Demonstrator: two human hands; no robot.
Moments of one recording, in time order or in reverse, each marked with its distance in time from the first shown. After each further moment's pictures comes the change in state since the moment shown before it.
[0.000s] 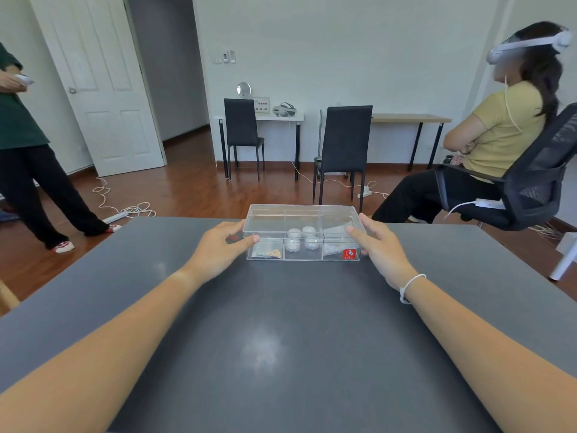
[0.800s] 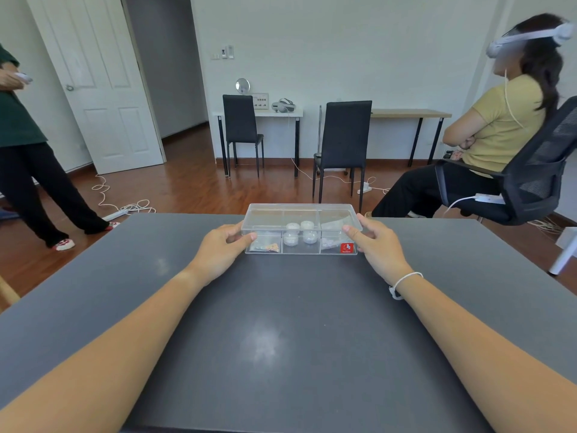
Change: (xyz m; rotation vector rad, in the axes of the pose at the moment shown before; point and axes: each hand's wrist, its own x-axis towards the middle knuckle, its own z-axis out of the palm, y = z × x) left_hand -0.005 -0.005 0.010 -0.131 -0.014 -0.070; right_hand -0.005 0.004 0.005 -0.126 0.061 -0.024
